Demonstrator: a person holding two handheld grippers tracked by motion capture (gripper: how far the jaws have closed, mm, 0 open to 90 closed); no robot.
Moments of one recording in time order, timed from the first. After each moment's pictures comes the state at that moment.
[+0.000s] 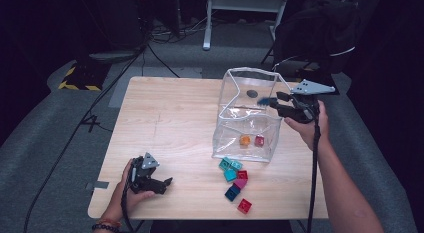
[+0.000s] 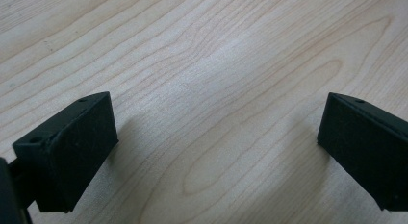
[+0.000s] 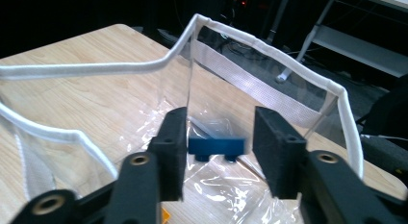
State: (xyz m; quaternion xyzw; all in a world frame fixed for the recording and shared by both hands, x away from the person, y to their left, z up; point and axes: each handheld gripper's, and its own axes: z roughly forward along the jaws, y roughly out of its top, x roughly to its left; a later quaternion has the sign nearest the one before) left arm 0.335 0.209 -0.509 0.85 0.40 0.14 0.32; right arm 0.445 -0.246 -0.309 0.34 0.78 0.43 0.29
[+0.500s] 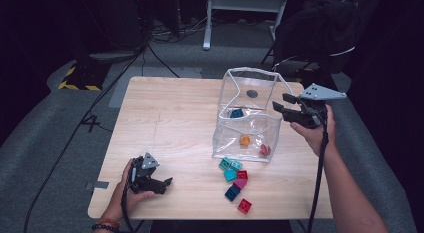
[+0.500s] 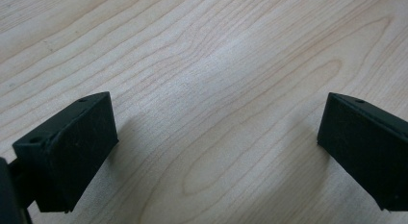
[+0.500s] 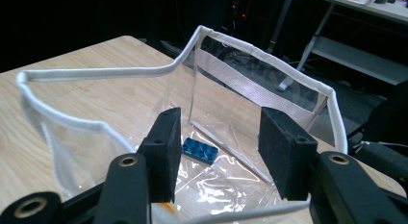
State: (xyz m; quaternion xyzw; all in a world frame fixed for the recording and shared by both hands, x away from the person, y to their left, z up) left arm 0.335 0.209 -0.509 0.85 0.40 0.14 0.32; right arm 0.422 -0.258 -0.303 0.32 0.77 0.46 0.29
